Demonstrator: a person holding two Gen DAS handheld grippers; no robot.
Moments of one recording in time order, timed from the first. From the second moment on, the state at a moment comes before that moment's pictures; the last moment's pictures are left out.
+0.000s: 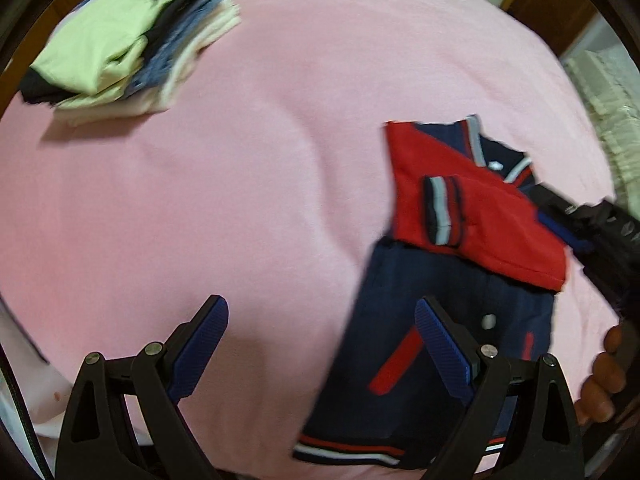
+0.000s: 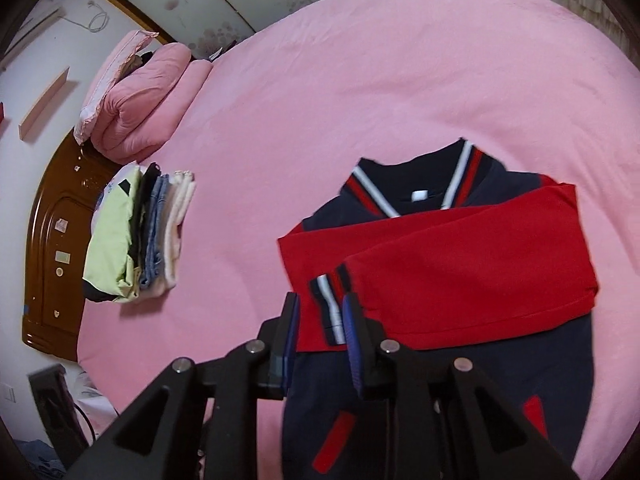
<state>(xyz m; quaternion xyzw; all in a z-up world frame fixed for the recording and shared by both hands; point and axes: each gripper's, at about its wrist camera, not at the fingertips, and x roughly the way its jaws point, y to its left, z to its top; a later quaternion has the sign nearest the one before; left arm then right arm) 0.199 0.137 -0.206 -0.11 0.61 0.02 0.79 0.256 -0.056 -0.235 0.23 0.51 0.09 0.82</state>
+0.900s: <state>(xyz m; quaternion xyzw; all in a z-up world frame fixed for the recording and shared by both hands) 0.318 0.035 -0.306 -0.26 0.61 -0.06 0.75 0.267 -0.234 -0.293 0.25 0.48 0.01 0.84</state>
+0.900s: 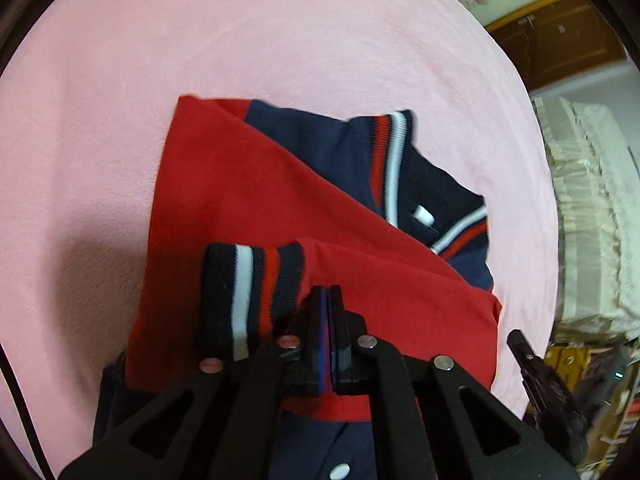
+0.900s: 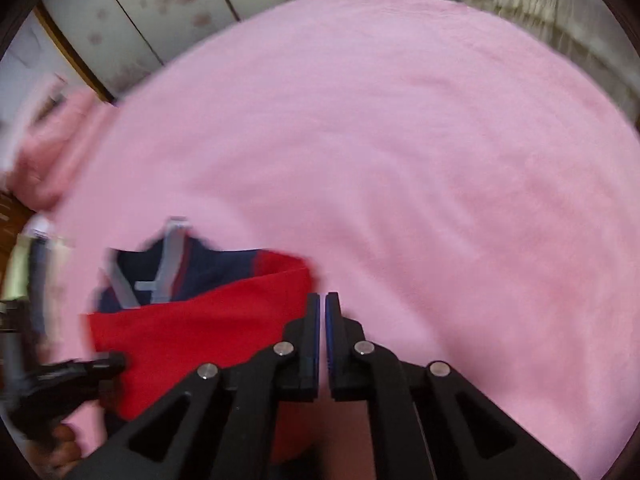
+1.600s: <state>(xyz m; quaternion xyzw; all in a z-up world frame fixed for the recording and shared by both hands) 0.289 0.013 -0.293 -0.17 0.64 -0.09 0.74 0.202 -0.254 -0.293 0.30 0.50 -0.09 0.81</state>
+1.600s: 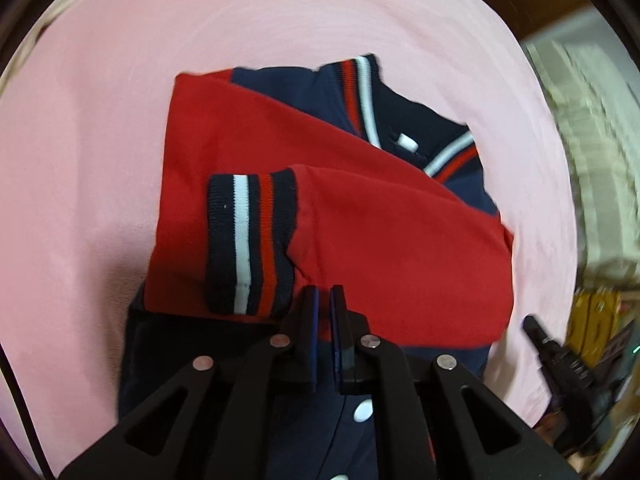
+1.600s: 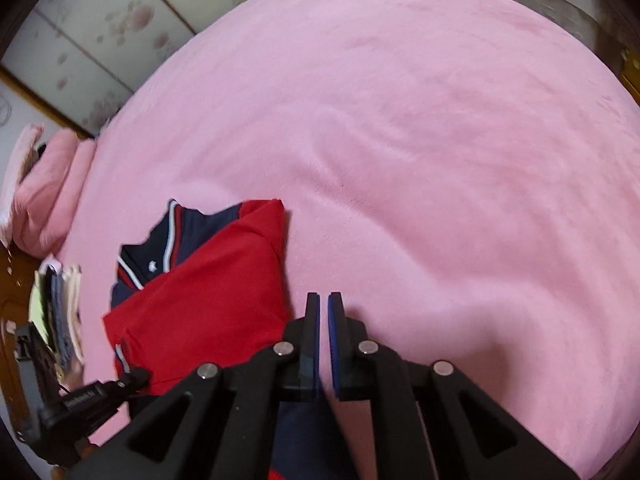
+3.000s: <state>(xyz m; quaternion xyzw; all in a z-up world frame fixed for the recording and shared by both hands) 0.081 0.000 -0.144 0.02 0.56 -0.05 0.82 0.040 -0.153 -0.180 0.22 0.45 0.09 0.86</state>
